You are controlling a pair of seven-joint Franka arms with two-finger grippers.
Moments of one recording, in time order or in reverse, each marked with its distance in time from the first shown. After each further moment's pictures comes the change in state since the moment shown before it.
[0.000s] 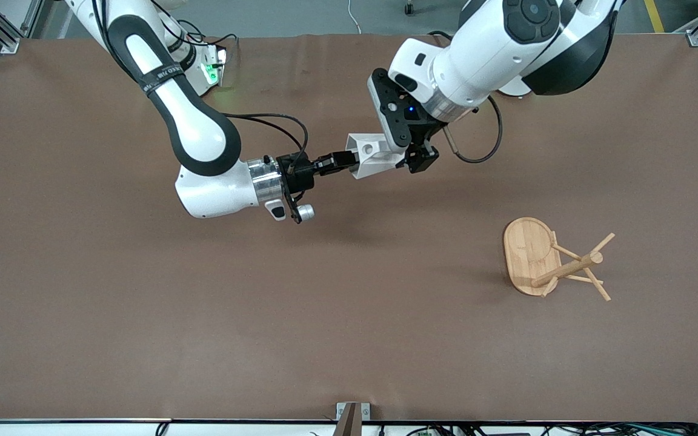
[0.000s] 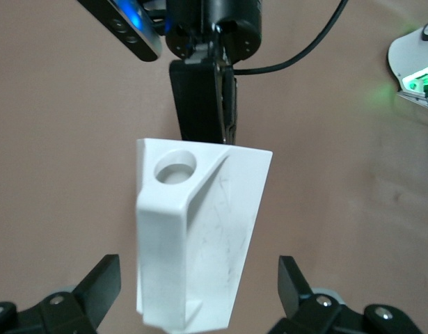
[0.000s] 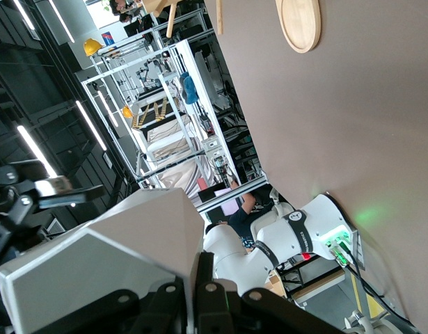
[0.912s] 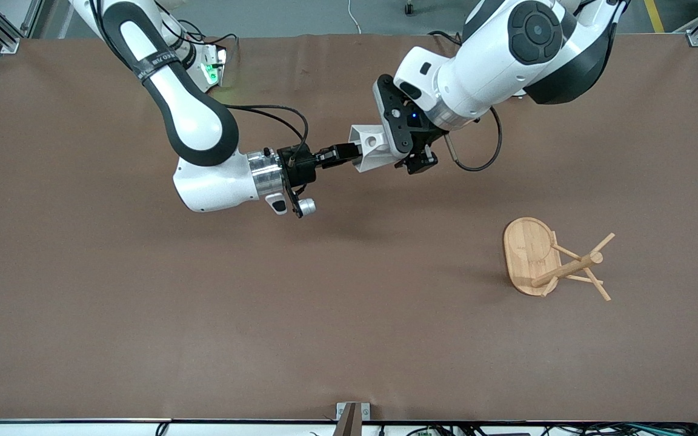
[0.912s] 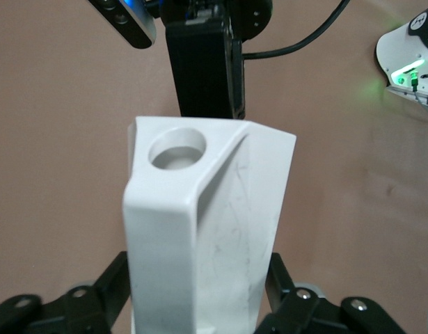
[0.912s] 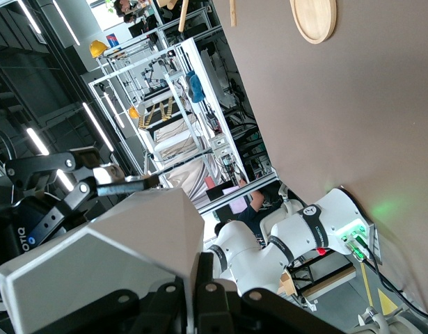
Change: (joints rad) left arm 0.015 -0.001 0.000 -0.016 -0.030 -0.002 0.043; right arm 0.000 -0.026 0.010 0.003 0.018 0.001 0.042
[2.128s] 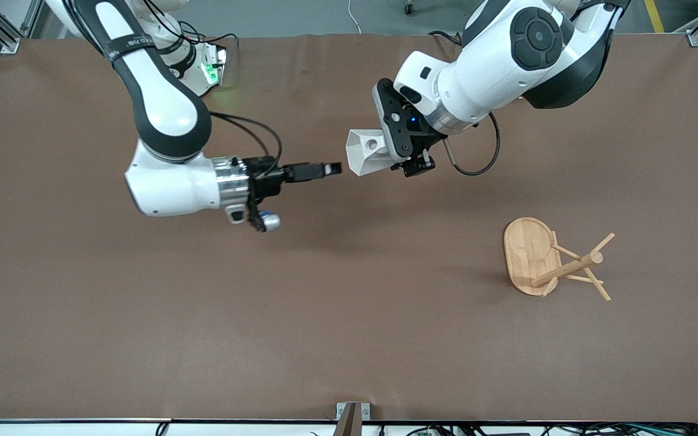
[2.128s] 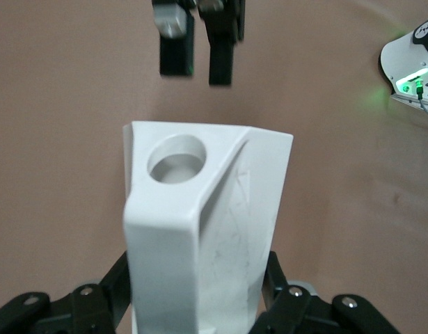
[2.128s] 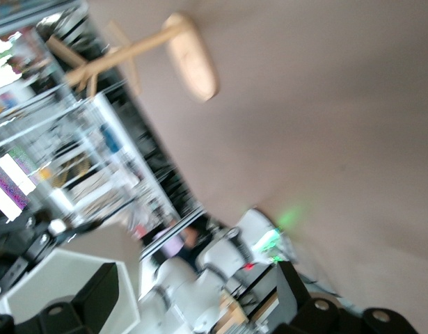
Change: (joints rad) left arm 0.001 0.012 0.001 -0.008 -0.007 0.041 0.009; right arm -0.115 -0.060 -0.037 0.036 -0.463 0.006 0.386
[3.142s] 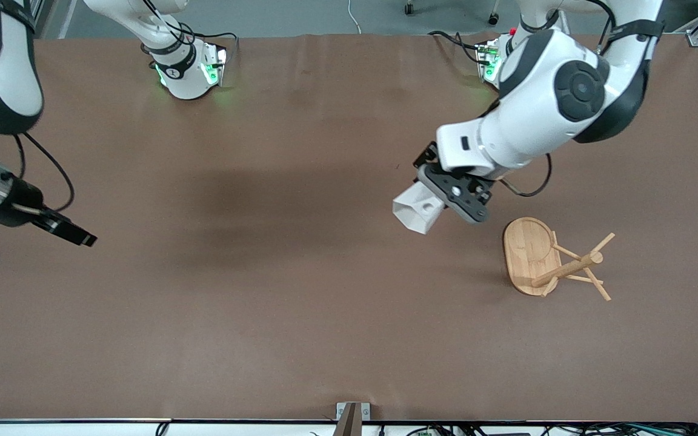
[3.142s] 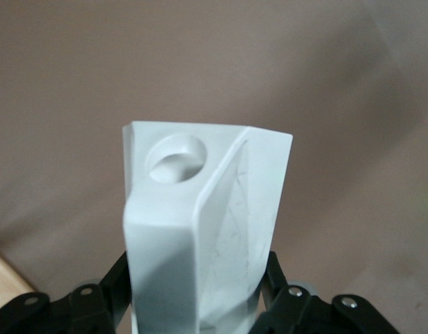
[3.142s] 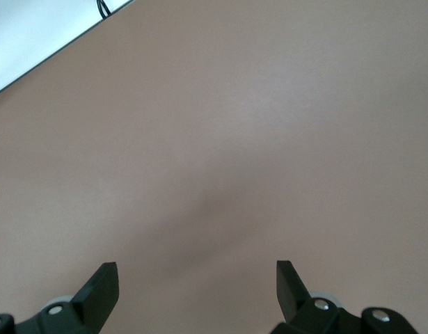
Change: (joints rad) left arm 0.148 0.051 0.019 0.000 0.119 0.026 -0.534; right arm -0.103 -0.220 -0.373 0.103 -0.926 -0.136 0.200
